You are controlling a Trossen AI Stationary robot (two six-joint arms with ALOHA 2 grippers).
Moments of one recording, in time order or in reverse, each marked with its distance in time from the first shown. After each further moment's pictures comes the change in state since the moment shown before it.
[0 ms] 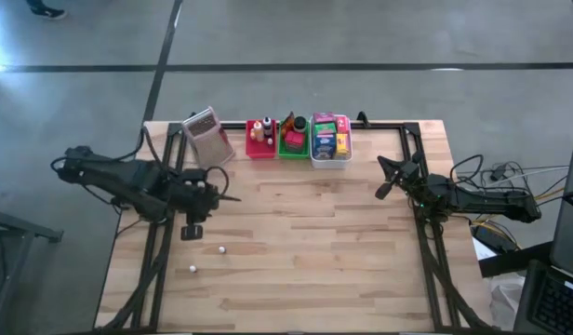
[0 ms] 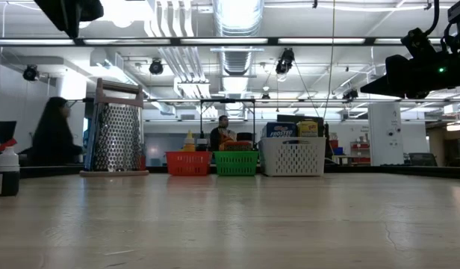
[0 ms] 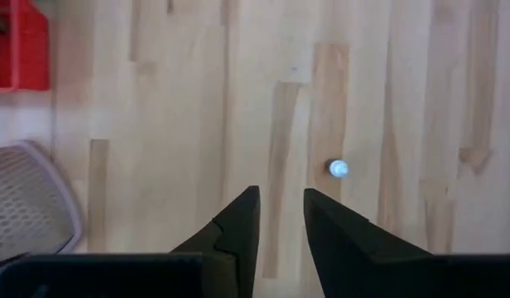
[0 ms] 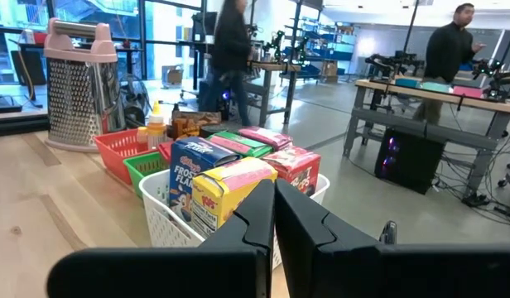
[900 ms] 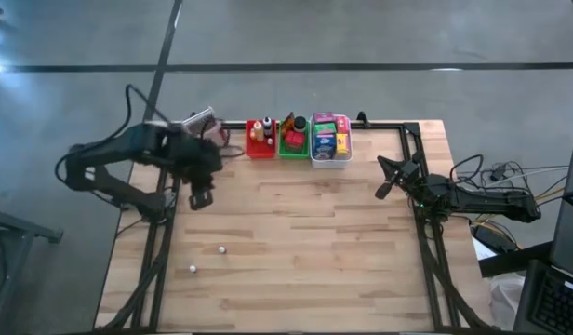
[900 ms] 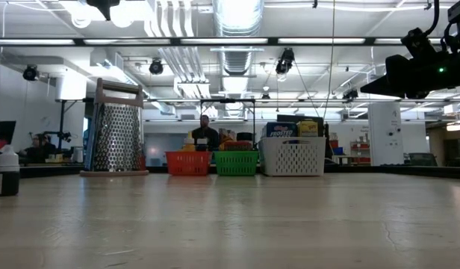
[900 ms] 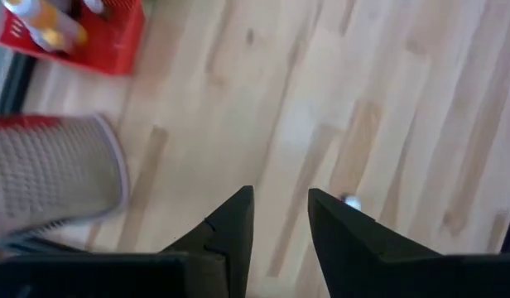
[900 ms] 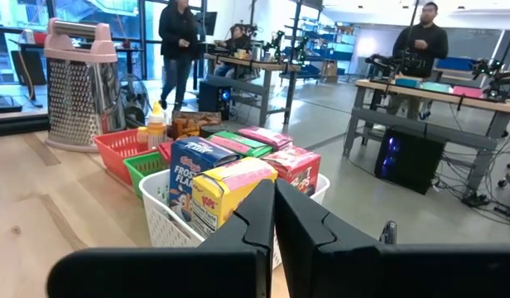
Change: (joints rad) left arm 0.308 0.153 0.385 -0.212 0.052 0.034; right arm 0.000 0.000 0.000 0.000 0.000 0.000
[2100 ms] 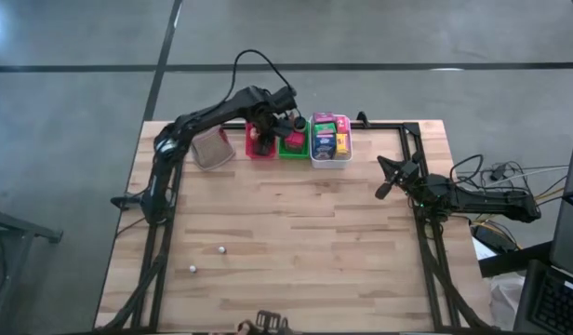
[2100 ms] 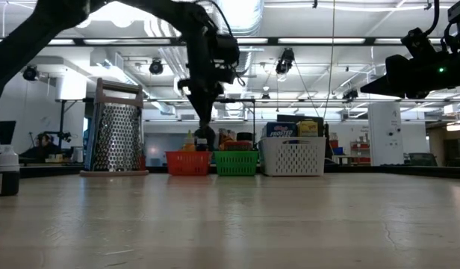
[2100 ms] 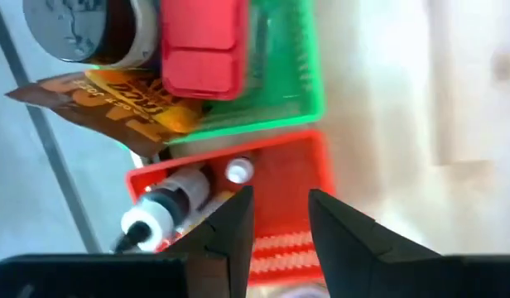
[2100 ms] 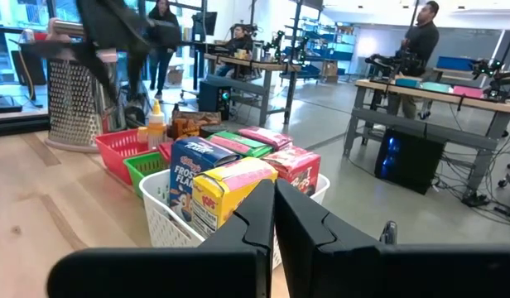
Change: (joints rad) left arm 0.506 0.784 0.347 0.326 -0.011 1.057; right arm 0.000 0.000 0.000 0.000 0.000 0.000
